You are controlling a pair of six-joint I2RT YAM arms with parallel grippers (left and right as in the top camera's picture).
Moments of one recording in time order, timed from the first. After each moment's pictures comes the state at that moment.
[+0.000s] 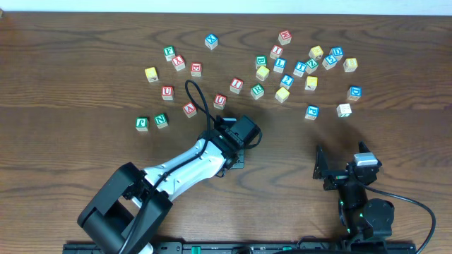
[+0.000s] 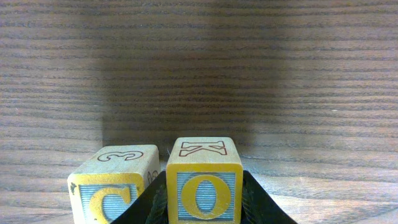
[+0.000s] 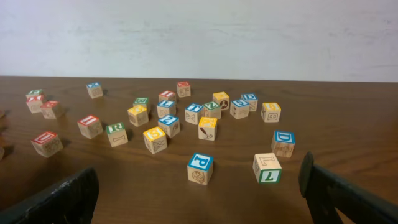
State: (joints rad) left arm -0.77 1.74 0.99 -0.60 -0.14 -0.73; right arm 0.06 0.02 0.01 -0.07 -0.05 0.04
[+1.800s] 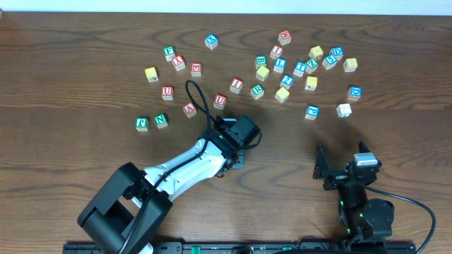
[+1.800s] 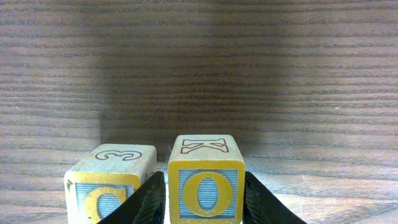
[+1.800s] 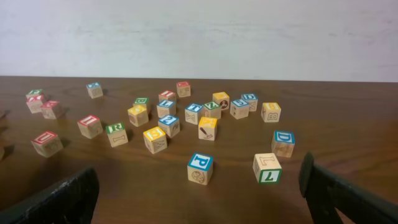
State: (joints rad) left arm -0.77 1.74 0.99 -0.60 -0.14 -0.72; right arm 0.06 0.02 0.01 -0.07 -0.05 0.04
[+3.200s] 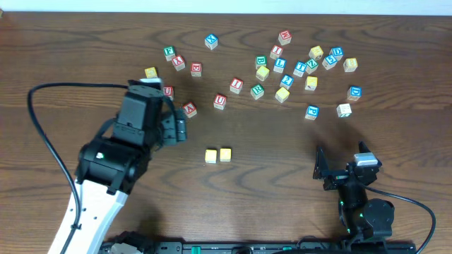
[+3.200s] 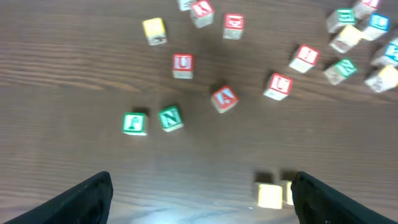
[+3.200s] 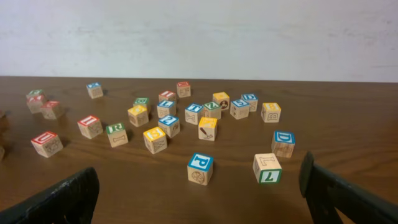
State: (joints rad) left arm -0.32 1.11 1.13 -0.91 -0.17 -0.30; right arm 0.06 0.02 0.01 -0.07 -0.05 0.04
